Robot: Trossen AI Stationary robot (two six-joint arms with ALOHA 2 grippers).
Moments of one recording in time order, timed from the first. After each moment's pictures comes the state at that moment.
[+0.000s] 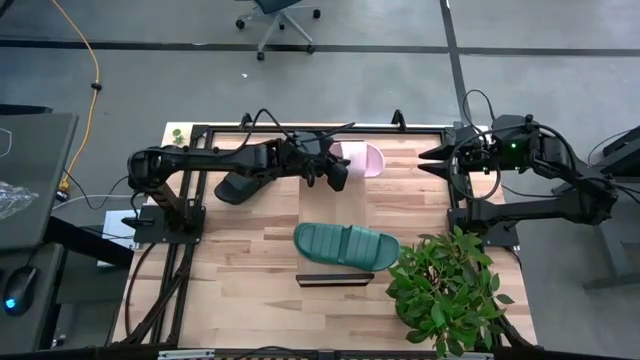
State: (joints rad) left arm 0.27 1.67 1.40 -0.17 -0.19 -0.56; right arm -0.22 0.77 1.26 -0.86 -0.08 0.11
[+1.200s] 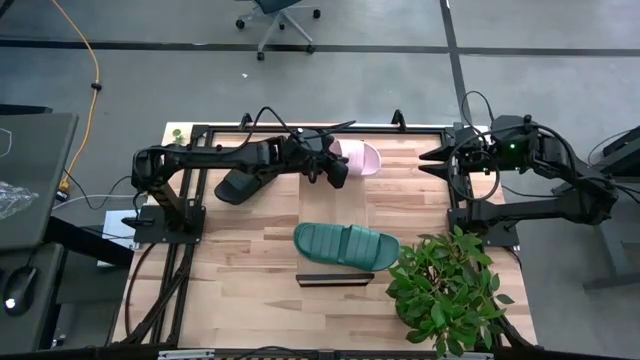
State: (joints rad) left arm 0.30 1.69 1.40 -0.20 -0.17 -0.56; right arm -0.22 0.77 1.26 -0.88 -0.08 0.10
